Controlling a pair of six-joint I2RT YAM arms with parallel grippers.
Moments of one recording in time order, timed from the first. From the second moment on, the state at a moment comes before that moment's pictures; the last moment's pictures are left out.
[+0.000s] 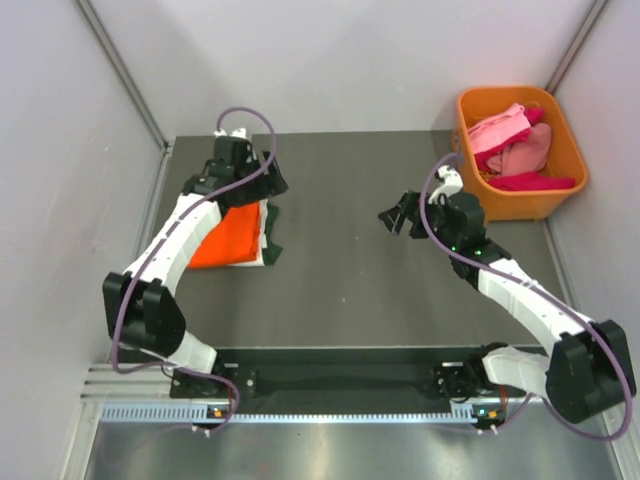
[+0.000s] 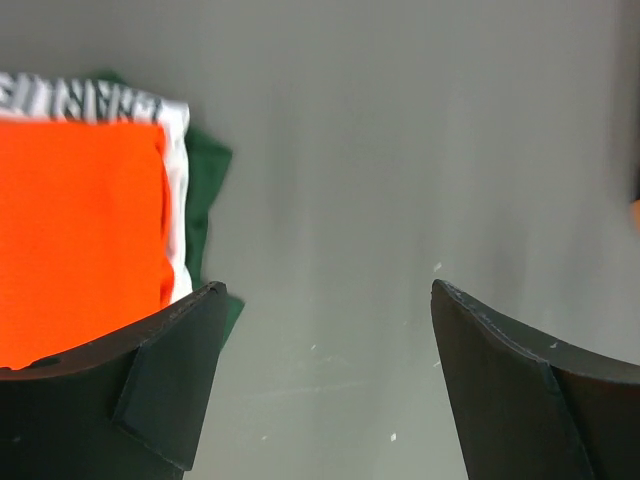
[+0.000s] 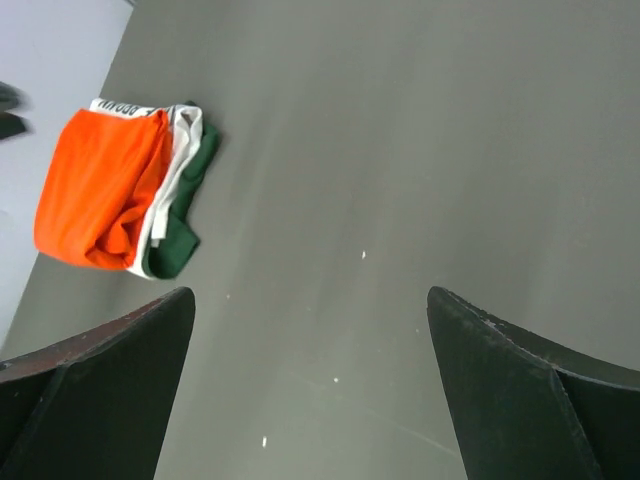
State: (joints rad) left arm -0.24 1.50 1.40 -0.54 0.05 -0.51; right arm 0.37 1.19 0.74 0.13 -0.19 0.50
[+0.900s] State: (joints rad) left arm -0.34 1.94 1.33 -0.48 -0.02 -0.49; right arm 0.36 0.99 0.59 0.02 -0.06 0.42
